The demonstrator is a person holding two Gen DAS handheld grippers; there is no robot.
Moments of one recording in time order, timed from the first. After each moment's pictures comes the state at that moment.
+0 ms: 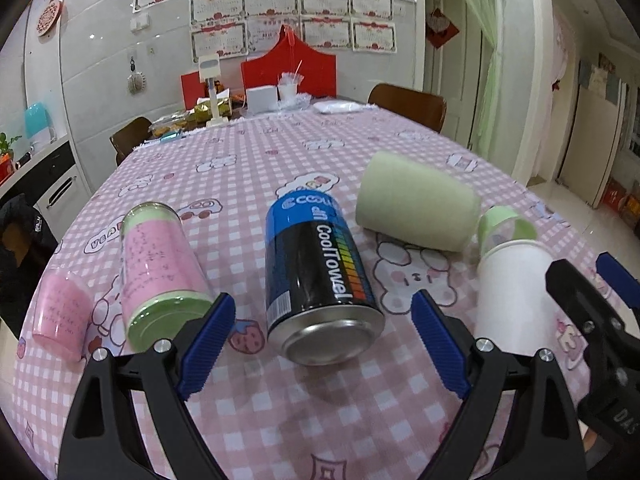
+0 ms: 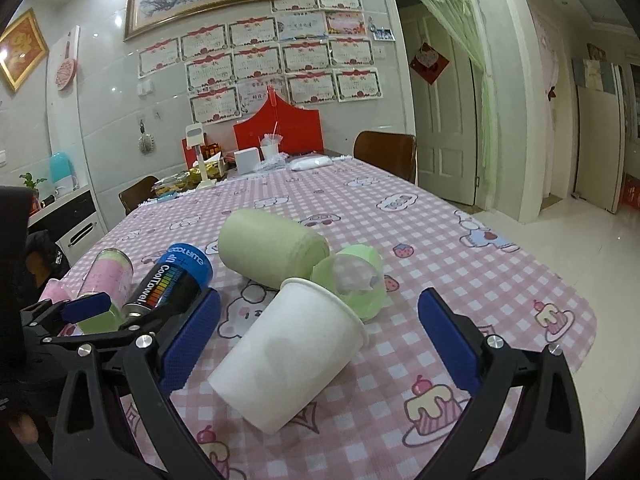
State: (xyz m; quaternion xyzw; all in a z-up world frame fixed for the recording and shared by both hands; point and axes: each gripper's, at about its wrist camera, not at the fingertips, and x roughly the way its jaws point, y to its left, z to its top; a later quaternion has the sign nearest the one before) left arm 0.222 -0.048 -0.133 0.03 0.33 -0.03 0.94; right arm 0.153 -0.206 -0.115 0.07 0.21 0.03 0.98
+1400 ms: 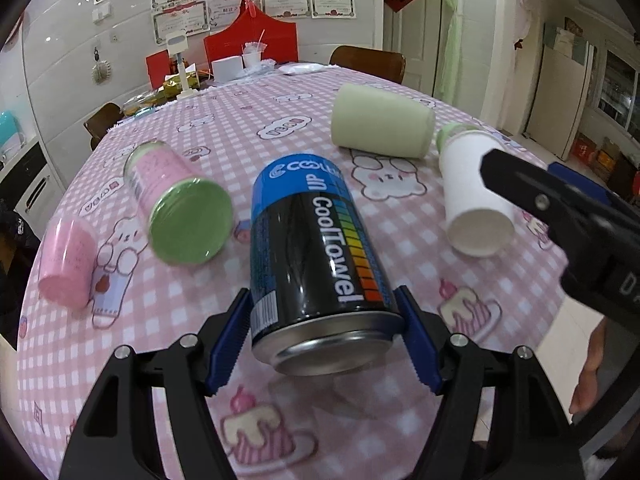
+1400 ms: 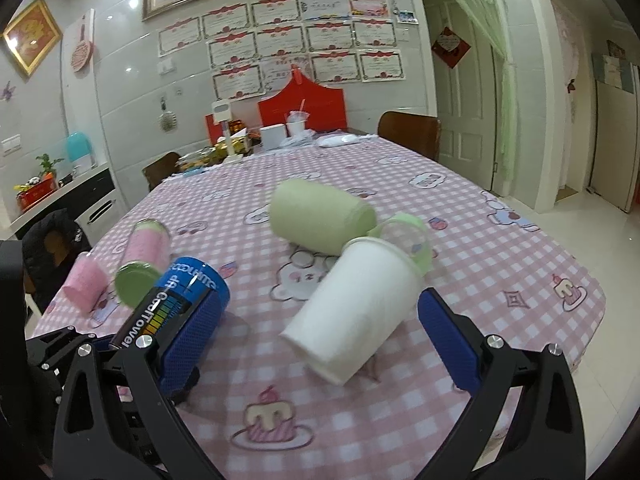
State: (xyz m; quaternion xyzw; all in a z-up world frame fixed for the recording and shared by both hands) left arm 0.148 -0.019 -0.146 0.06 0.39 -0.10 0.92; right arm 0.125 -0.167 -0.108 0.05 0.24 0.07 0.97
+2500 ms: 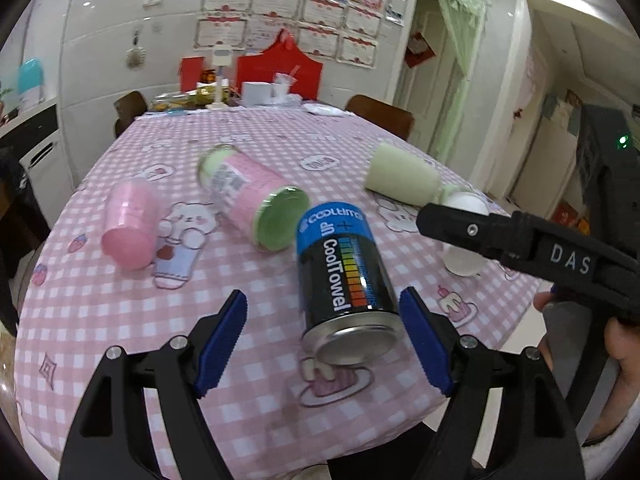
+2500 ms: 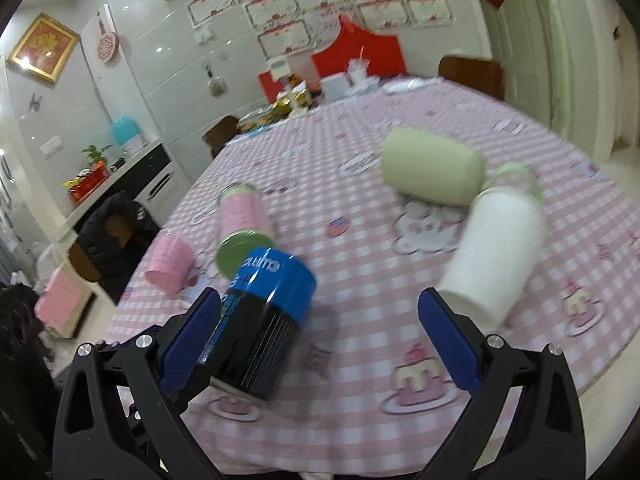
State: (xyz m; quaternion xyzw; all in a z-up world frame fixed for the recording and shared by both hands) left arm 0.094 0.067 -0.117 -0.05 0.32 -0.11 0.94; right arm 0.136 -0.106 -0.098 0.12 0.35 0.19 0.91
